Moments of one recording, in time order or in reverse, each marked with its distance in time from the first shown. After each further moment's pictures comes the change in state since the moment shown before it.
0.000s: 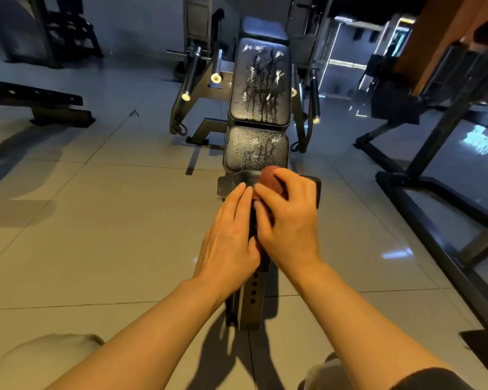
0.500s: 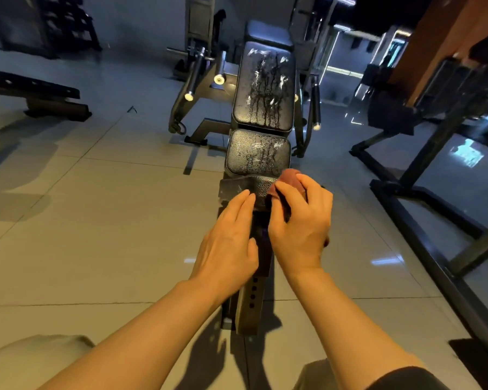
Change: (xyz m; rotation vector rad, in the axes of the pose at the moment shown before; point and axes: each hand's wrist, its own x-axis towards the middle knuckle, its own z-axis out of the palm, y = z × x) left_hand -0.001 -0.008 -0.011 -0.028 -0.032 0.008; right_hand 0.003 -0.005 0.011 0.004 0.169 0.169
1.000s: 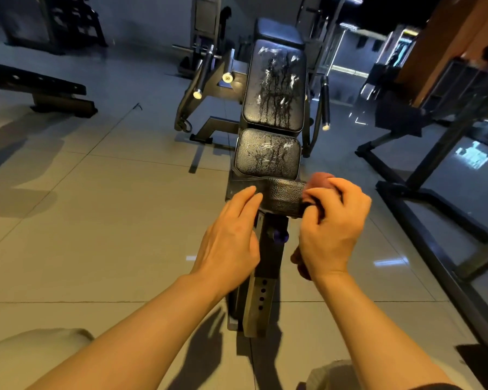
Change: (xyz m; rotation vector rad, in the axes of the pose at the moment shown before) left_hand 0.007 -0.020 -0.010 -0.001 0.072 0.049; right_hand 0.005 0.014 -0.003 -0.015 0.077 0.027
